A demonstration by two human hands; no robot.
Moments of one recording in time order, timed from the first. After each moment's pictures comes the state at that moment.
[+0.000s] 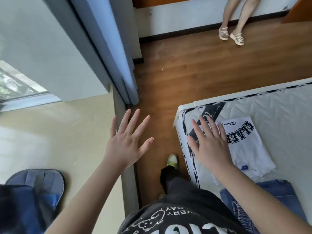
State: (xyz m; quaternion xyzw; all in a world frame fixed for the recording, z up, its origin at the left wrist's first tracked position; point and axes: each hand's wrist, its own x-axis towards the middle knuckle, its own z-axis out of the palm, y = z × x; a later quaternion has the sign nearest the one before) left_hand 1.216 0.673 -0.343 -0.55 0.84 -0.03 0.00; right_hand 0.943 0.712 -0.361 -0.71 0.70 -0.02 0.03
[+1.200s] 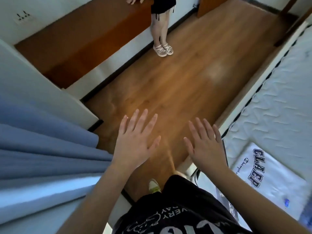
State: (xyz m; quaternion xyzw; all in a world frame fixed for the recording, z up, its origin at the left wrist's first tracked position) left_hand 1.067 0.121 -0.324 -0.27 0.96 0.02 0.01; right_hand 0.902 0.291 -0.356 -0.45 0.89 -0.05 0.00
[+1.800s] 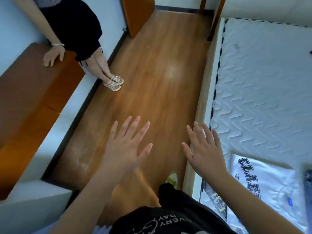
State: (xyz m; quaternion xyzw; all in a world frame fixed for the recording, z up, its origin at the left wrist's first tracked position) left_hand 0.783 -0.001 -0.303 -0.06 1.00 -0.03 0.06; right_hand 0.702 0.238 -0.348 -0.24 0.97 -0.04 0.01
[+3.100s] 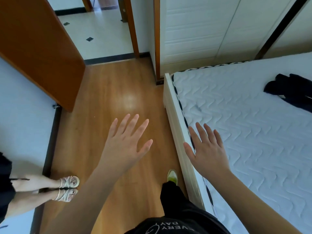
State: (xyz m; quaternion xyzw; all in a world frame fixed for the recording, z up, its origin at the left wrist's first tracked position) left_hand -0.012 -0.097 -0.280 0.17 0.99 -0.01 0.02; right_hand 0.028 0.157 -0.307 0.01 1.00 -0.02 0.05
